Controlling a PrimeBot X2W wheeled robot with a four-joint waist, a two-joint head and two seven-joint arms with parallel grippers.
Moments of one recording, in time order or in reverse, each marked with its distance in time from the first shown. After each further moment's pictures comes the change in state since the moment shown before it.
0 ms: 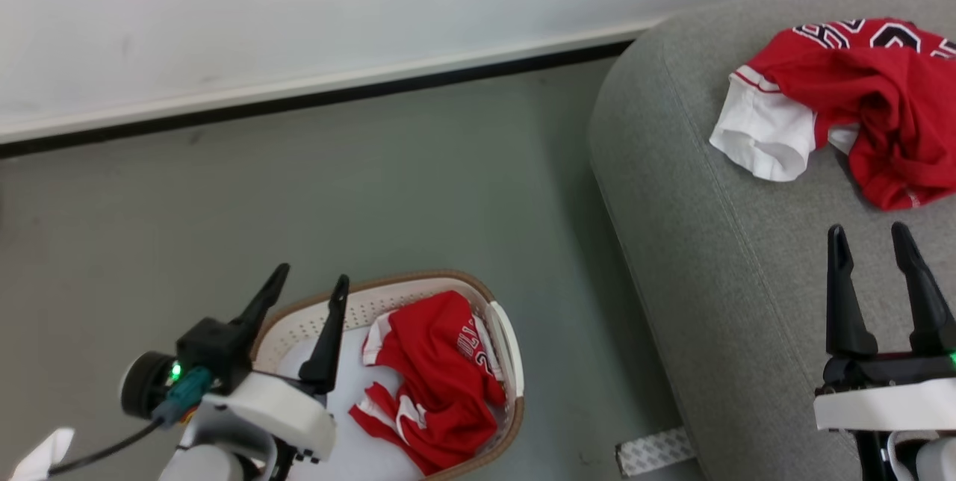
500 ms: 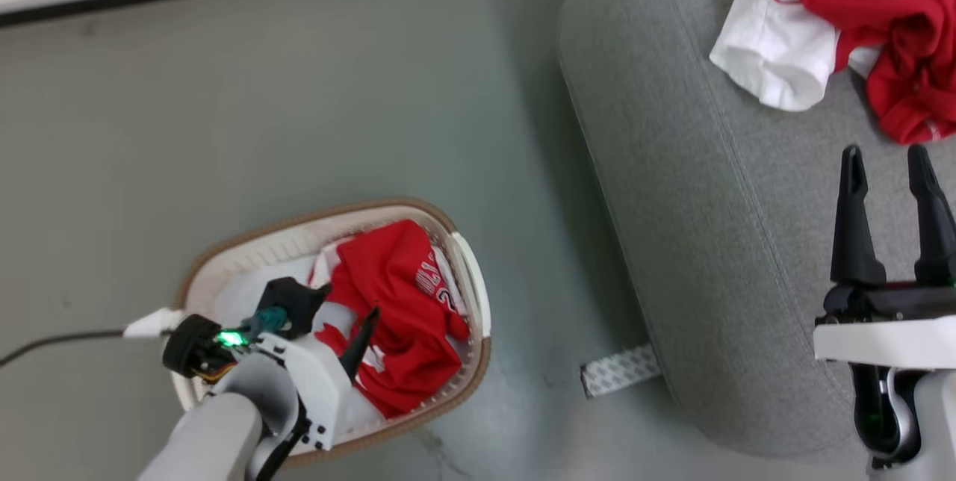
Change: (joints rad) left arm -0.228 0.006 -0.162 0.334 0.043 -0.160 0.199; right arm -0.157 0.026 -0.006 0.027 0.025 0.000 -0.027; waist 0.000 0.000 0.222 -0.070
